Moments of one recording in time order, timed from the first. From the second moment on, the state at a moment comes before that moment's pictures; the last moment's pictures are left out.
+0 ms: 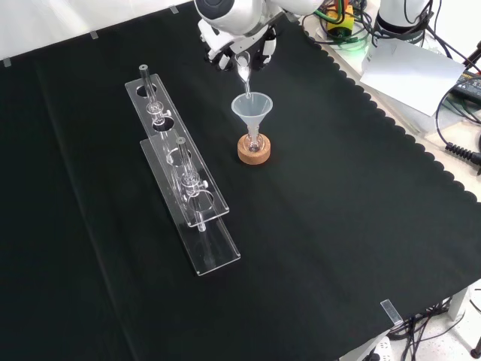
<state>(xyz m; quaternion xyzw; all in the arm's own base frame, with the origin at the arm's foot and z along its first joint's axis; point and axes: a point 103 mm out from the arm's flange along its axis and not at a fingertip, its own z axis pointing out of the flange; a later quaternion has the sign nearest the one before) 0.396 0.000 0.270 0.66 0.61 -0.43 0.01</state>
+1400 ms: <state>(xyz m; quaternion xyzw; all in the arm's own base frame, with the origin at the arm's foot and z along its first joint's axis) 0.401 0.011 0.277 0.65 0.59 -0.47 0.04</state>
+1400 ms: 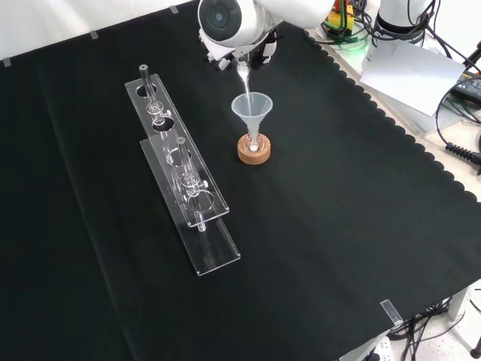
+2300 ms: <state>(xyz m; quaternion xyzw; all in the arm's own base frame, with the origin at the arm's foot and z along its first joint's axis) 0.402 0.015 0.280 0.65 0.59 -0.49 0.05</state>
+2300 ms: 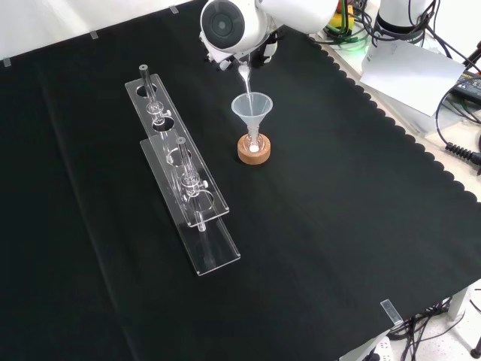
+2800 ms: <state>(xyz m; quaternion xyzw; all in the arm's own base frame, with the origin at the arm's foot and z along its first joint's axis) 0.405 0.021 0.283 0.64 0.59 -0.49 0.06</state>
